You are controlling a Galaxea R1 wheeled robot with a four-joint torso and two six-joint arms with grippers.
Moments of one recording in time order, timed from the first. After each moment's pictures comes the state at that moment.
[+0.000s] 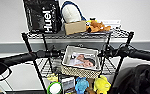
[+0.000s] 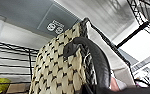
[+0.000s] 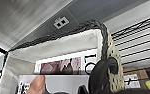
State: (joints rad) left arm 0.07 2.42 -1.71 -0.39 0.27 -0.27; right arm -0.03 2.46 -1.62 -0.36 -0.49 1.10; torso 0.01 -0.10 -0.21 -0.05
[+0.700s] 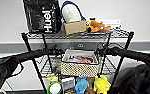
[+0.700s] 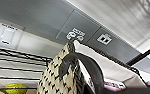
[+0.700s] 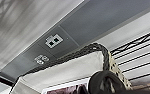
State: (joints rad) left arm 0.06 2.59 -2.05 -0.36 0.34 -0.27; right arm -0.06 2.69 -2.01 -0.38 -0.36 1.10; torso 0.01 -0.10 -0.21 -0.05
